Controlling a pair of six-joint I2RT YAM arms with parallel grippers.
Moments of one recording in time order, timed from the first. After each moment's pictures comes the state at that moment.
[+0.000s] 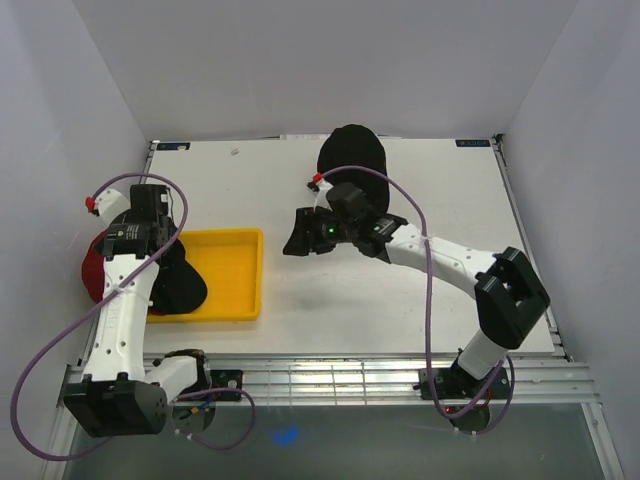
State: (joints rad) left arm 0.01 1.07 1.19 -1.05 -0.66 -0.74; right arm 0.82 1.61 1.19 -0.12 -0.34 0.60
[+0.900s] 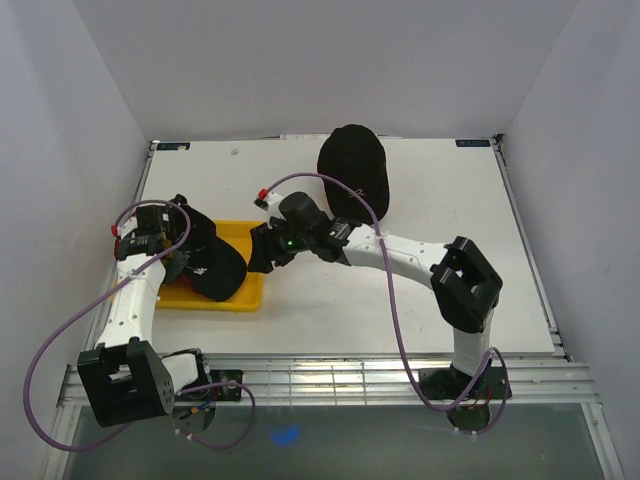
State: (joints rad) left arm 0.17 1.15 0.89 -0.83 -0.29 -0.72; right arm 0.99 1.87 1.43 -0.13 -0.35 0.43
